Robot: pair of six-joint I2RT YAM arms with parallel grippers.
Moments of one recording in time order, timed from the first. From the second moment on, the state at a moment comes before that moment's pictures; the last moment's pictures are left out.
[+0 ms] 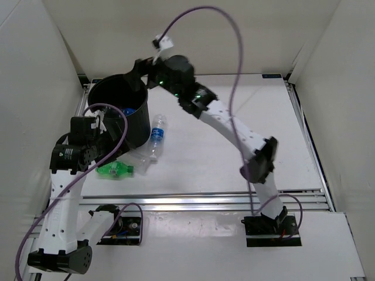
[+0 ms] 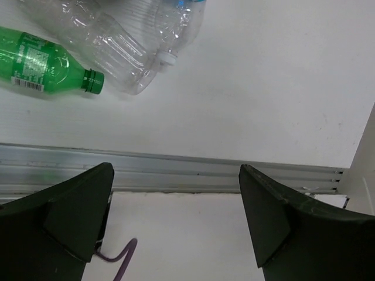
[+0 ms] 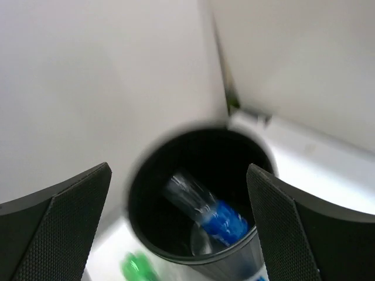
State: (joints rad) left arm -0.07 0.93 1.27 -1.21 0.19 -0.52; right arm 0.90 2.14 2.38 -0.18 -0.03 0.31
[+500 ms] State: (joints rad) left arm -0.07 0.70 0.82 -1.04 0.03 -0.93; right arm 0.45 1.77 1.86 -0.29 -0.50 0.72
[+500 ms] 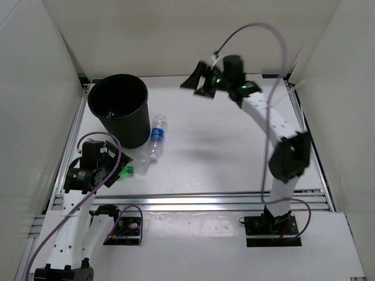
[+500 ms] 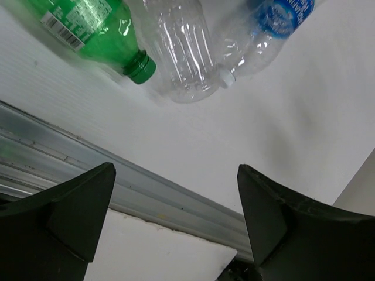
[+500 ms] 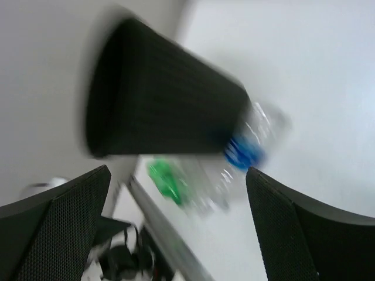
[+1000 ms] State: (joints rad) left arm -0.07 0.64 0.91 -1.09 -0.16 -0.87; right arm 0.61 2.41 2.00 -0.36 -0.83 0.86
